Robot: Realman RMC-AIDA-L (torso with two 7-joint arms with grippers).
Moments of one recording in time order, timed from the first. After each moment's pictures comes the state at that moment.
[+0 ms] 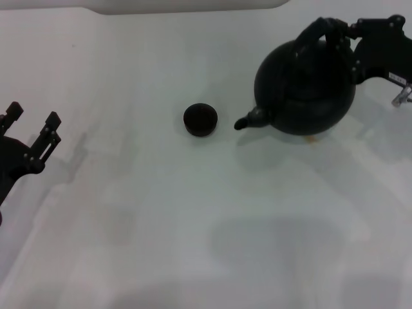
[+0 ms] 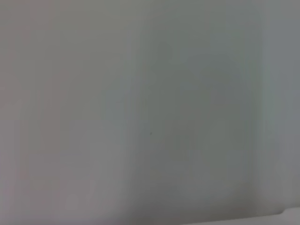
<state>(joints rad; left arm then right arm) -0.13 -2.08 1.66 0.18 -2.93 -1.36 2.76 0.13 2.01 1.66 1.04 -1.18 0.83 -2.16</state>
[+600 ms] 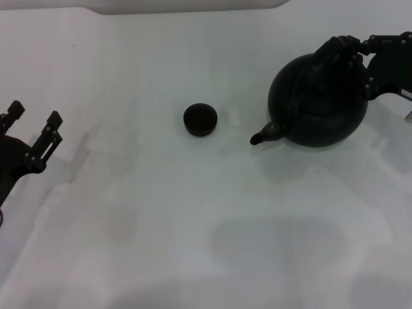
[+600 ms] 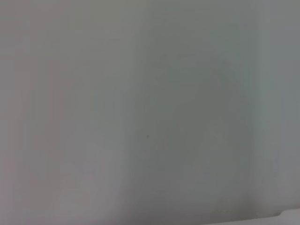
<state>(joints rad) -0.13 -2.08 1.66 0.18 -2.93 -1.37 2.76 0.16 2.01 1.77 0.88 -1.17 0.96 -2.30</state>
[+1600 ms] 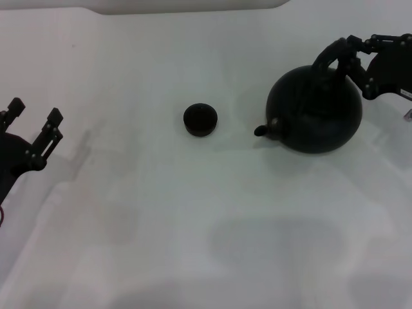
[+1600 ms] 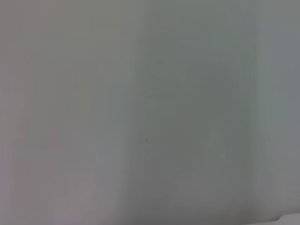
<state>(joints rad) -0.13 -2.08 1.66 0.18 -2.93 -1.37 2.75 0.22 2.00 1.81 0.78 -1.18 0.96 -2.35</state>
